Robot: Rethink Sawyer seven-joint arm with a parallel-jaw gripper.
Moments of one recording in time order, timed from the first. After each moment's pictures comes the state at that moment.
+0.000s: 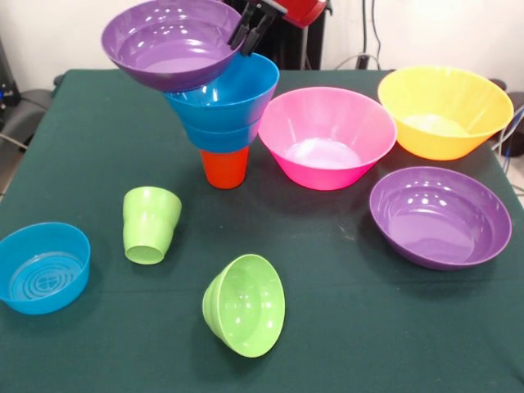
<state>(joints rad) 0.04 -0.72 -0.21 1.55 -0.50 0.80 2.08</state>
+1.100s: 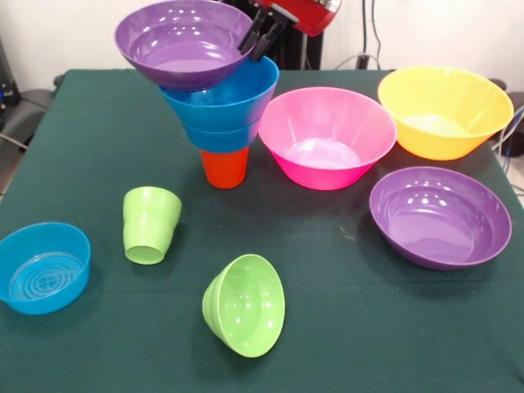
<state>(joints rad) 0.11 -0.66 -0.29 1.52 -0.44 0.80 2.08</state>
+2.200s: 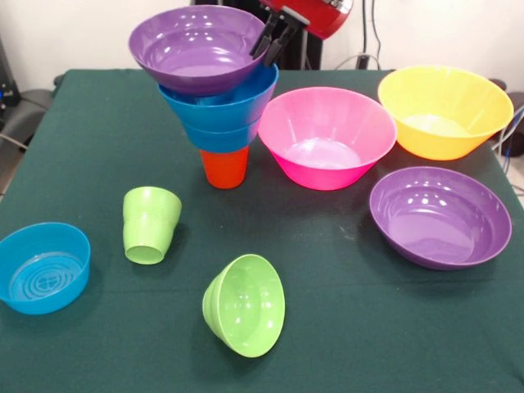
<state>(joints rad) 0.13 -0.65 -0.32 1.51 -0.35 0.76 2.08</state>
